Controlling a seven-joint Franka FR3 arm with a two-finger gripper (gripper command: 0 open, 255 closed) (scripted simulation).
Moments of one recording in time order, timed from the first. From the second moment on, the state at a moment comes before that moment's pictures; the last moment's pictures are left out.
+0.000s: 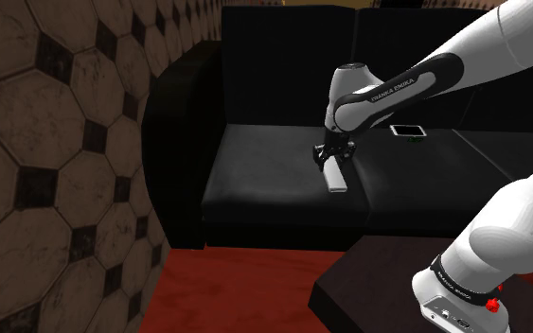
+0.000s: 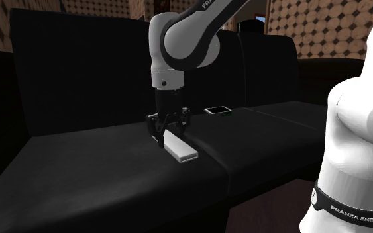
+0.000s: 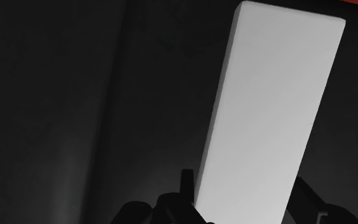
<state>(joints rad) -0.05 -0.19 0.05 -2.52 -0.02 2.32 0.54</state>
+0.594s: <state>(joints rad) -0.05 -0.27 0.04 -2.46 -0.02 2.18 0.53</state>
